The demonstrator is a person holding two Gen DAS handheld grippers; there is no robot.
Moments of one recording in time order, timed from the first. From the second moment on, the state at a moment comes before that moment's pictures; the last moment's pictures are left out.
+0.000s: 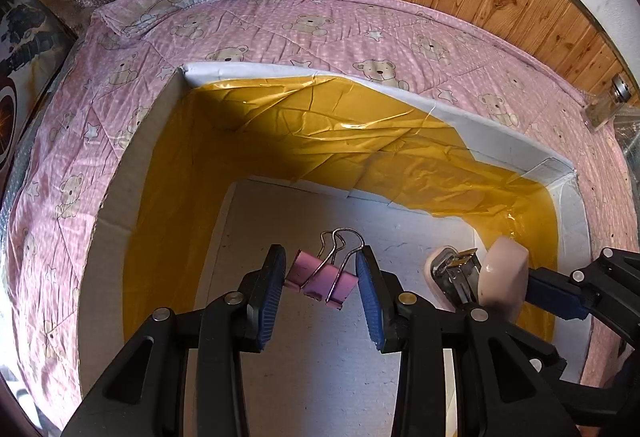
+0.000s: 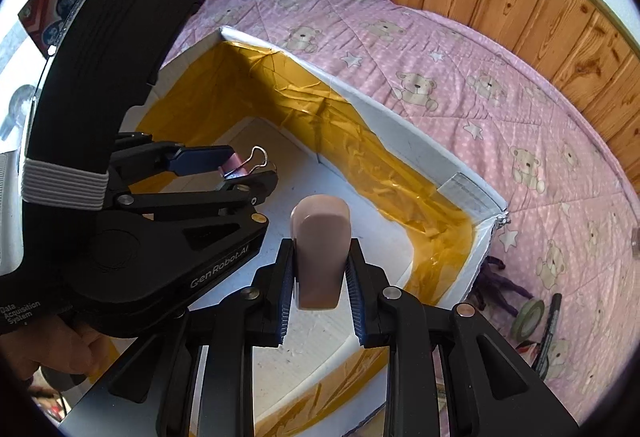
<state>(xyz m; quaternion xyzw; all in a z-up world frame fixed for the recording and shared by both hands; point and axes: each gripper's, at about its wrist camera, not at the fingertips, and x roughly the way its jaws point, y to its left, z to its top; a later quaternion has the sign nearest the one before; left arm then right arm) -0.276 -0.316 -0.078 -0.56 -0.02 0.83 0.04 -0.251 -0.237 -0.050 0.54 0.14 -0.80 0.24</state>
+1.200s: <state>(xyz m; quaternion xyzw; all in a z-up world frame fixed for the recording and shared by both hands) -0.221 -0.331 -0.027 -0.53 -0.03 0.85 0.04 -0.193 -0.210 -0.012 0.51 0.09 -0.83 0.23</state>
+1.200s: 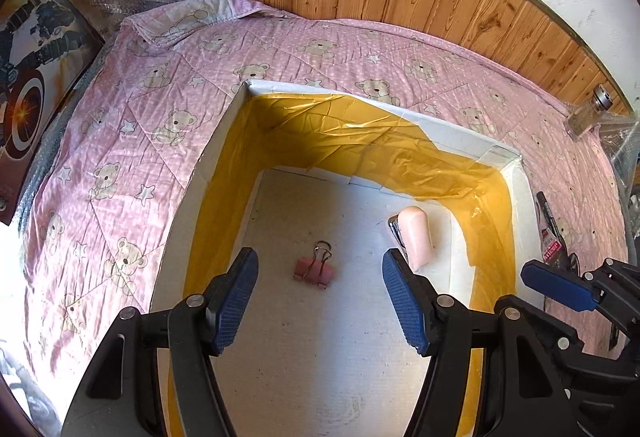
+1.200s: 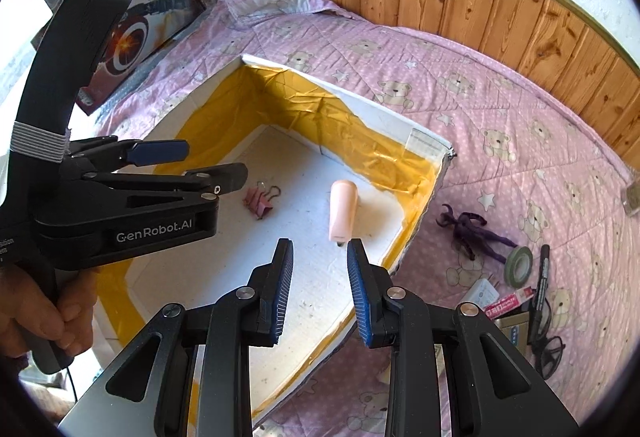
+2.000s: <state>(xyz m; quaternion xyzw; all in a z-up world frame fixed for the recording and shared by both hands) -0.126 -0.309 0.030 -0.50 -0.03 0.86 0.06 -0.108 -0.199 0.040 0.46 0.08 -0.85 0.24</state>
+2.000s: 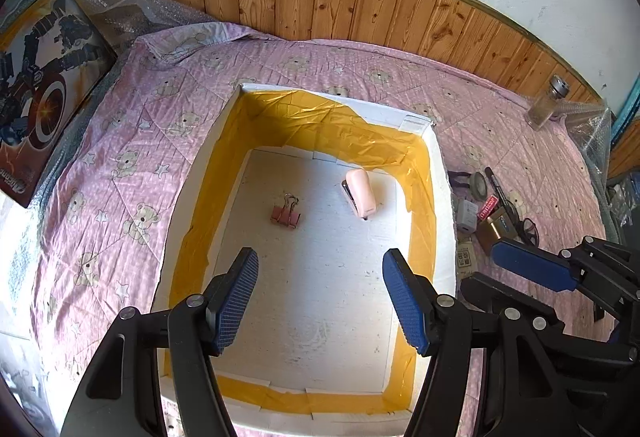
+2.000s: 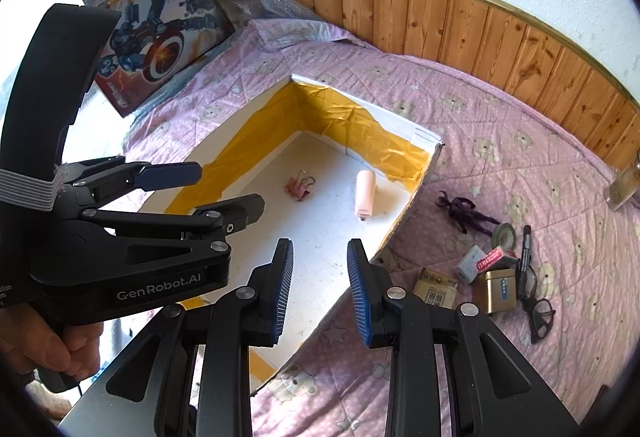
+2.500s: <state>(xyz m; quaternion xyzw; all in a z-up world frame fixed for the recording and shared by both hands) -0.076 -0.294 0.037 -0.49 -0.04 0.87 0.07 -0.070 -0.176 0.048 0.45 0.06 -0.85 0.25</state>
